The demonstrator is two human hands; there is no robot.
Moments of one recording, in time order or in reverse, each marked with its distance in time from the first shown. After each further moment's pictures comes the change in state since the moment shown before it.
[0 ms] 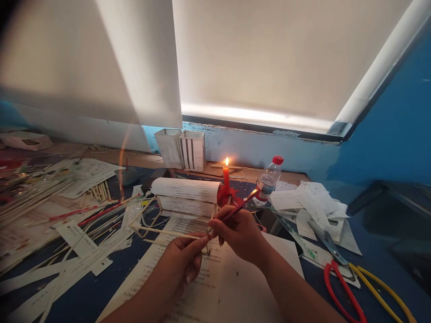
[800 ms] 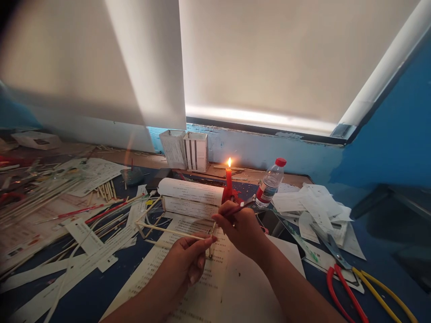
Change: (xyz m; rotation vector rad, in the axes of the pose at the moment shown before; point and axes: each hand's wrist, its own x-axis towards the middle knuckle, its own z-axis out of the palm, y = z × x) left_hand 0.002 -0.001 -0.001 -0.043 -0.022 -0.054; right_hand 0.007 0.002 -0.007 -0.420 0.052 -0.158
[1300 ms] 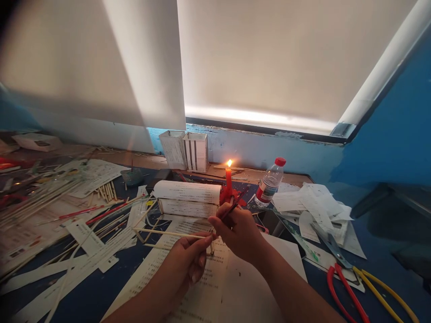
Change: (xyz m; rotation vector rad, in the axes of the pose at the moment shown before) left_hand -0.001 0.000 0.000 -0.004 -0.012 0.012; right_hand -0.003 -0.007 0.010 0.056 -0.002 0.035
